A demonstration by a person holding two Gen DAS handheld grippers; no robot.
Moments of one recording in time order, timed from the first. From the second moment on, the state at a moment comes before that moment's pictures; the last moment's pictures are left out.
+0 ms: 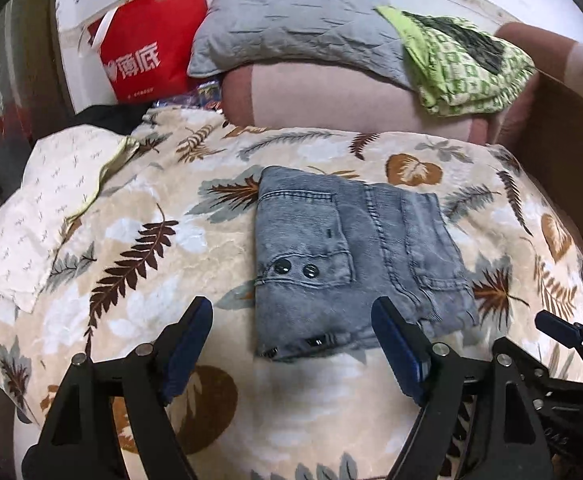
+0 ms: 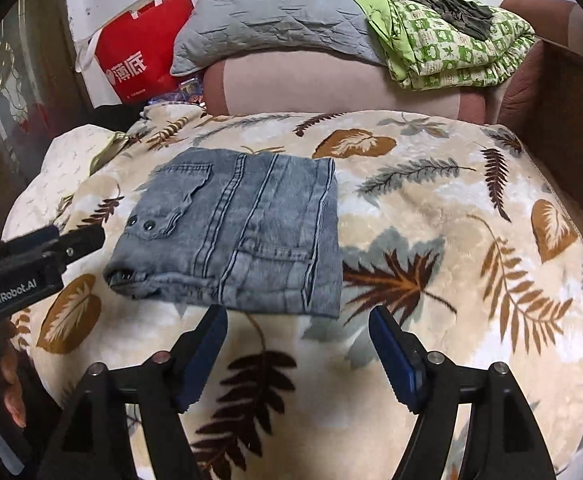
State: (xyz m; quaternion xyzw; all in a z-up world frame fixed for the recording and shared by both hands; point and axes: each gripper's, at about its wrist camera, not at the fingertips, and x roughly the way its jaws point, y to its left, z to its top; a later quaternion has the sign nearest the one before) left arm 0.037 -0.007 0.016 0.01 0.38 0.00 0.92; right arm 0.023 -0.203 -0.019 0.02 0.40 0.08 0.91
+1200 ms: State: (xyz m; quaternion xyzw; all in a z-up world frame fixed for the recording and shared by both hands) left arm 0.007 0.014 0.026 -0.02 0.36 0.02 0.93; right arm 0.000 -0.184 -0.020 -0.05 0.40 0.06 0.91
